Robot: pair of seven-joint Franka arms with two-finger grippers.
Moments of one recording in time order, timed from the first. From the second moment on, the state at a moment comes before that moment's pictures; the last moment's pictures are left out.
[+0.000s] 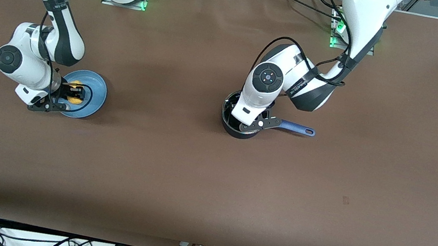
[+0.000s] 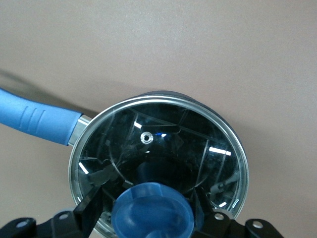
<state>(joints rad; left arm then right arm) -0.39 0.59 -0.33 -1.61 0.06 2.06 -1.07 -0.06 0.43 0.01 -2.12 -0.05 2.45 -0.19</state>
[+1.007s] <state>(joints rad) -0.34 0.55 -0.33 -1.51 0.06 1.86 -1.07 -0.05 0.43 0.10 -1.95 -0.04 2.31 -0.16</state>
